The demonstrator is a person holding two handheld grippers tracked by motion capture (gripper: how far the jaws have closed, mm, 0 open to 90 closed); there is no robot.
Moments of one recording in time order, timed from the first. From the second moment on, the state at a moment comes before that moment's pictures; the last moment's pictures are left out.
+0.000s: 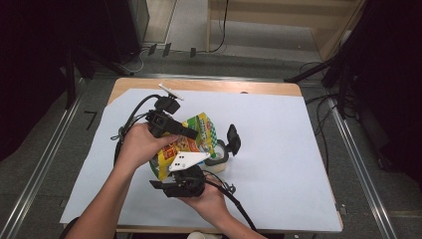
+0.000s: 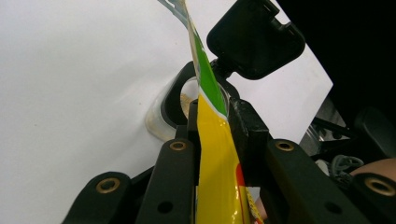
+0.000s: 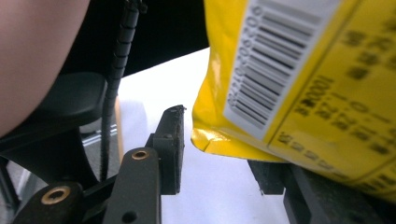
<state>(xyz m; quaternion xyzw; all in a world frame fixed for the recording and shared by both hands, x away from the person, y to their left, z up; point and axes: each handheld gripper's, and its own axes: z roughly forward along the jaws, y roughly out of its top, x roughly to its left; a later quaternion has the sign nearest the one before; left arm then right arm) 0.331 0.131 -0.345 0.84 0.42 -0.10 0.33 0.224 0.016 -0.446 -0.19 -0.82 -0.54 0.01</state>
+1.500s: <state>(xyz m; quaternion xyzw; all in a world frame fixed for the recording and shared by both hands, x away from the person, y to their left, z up) 0.324 0.132 -0.333 0.84 0.41 -0.08 0.35 0.225 0.015 -0.441 -0.19 -0.82 -0.54 0.01</state>
